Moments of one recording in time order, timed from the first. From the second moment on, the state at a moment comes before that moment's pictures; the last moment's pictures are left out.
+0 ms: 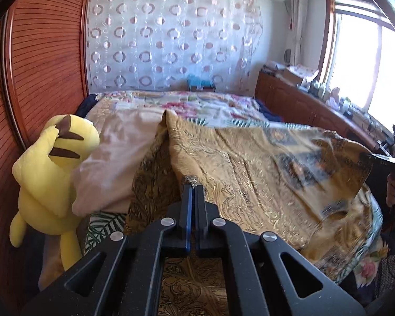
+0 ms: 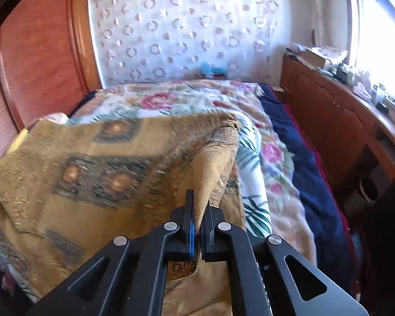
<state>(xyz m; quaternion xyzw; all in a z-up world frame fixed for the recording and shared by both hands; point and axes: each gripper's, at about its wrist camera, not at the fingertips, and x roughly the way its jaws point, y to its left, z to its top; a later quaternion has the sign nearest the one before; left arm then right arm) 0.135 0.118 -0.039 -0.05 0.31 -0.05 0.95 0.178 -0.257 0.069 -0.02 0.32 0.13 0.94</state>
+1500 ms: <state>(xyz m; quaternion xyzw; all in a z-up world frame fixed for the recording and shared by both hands) 0.084 0.155 -0.105 -0.10 0.38 -0.02 0.92 0.063 -0.276 0.048 -0.02 0.31 0.15 0.94</state>
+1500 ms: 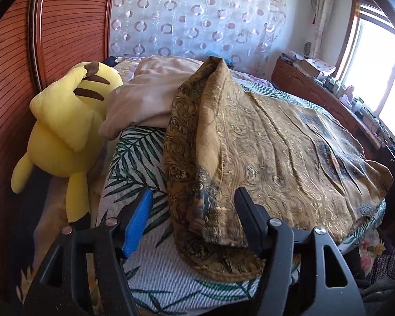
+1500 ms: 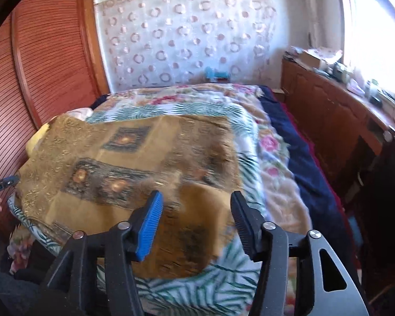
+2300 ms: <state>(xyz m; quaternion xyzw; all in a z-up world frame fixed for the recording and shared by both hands) 0.093 0.159 -0.119 -0.11 0.38 -0.01 0.92 0.113 -0.204 -0.028 -0.08 0.34 0.17 0.92</state>
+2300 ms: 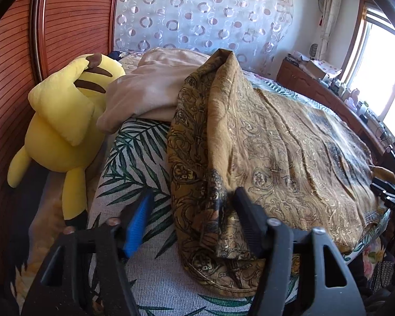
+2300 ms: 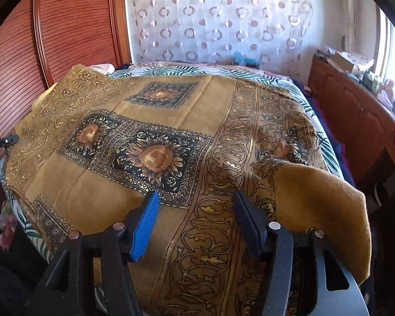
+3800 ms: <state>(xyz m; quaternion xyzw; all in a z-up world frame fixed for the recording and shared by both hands) 0.142 -0.067 0.027 -0.02 0.25 -0.28 0.92 0.073 -0.272 -0.007 -0.02 0.31 0.14 0.94</state>
